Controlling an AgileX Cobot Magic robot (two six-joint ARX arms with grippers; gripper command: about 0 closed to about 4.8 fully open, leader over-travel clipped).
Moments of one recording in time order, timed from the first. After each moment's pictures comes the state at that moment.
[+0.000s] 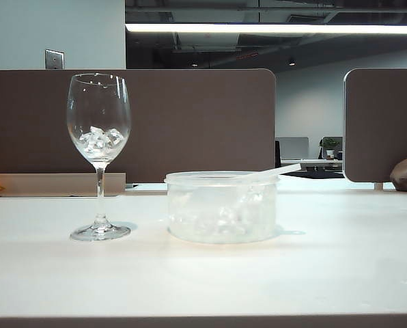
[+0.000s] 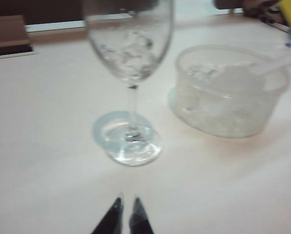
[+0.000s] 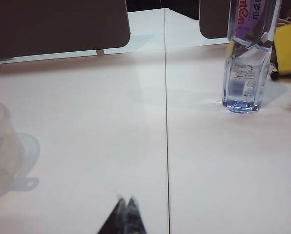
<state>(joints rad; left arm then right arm) -0.43 0.01 0.01 -0.18 0.02 0.01 -0.01 0.00 0.01 -0.11 -0.11 0.10</state>
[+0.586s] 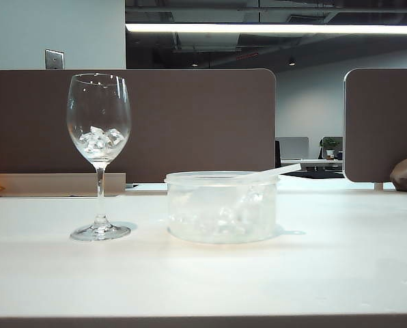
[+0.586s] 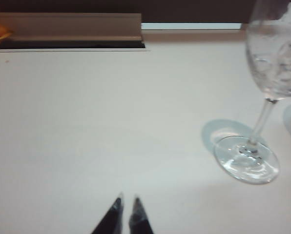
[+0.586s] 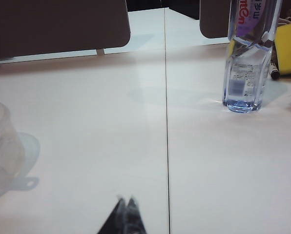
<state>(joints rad) -0.08 0.01 0.01 -0.18 0.02 0.01 -0.01 0.00 0.01 -0.11 -0.11 0.10</state>
